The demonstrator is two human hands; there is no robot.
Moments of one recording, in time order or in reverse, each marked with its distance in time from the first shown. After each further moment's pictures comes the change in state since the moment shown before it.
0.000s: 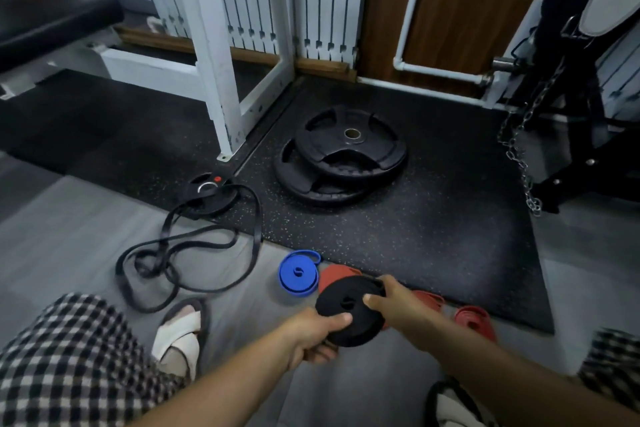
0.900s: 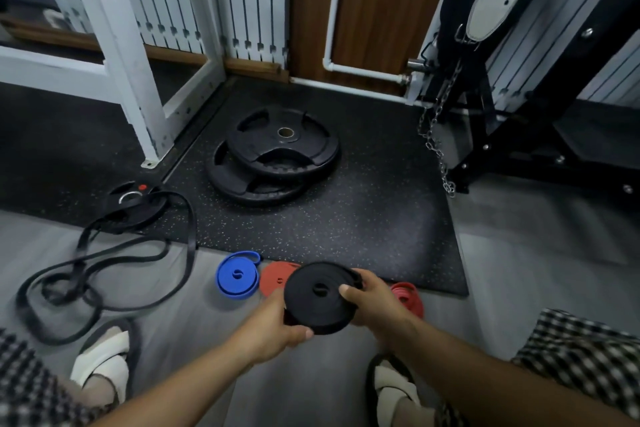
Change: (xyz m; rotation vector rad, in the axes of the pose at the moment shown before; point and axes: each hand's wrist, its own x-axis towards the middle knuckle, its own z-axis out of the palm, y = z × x) left_hand -0.038 0.017 0.042 0.361 -0.052 0.447; right_hand -0.031 0.055 -0.035 0.500 0.160 -0.085
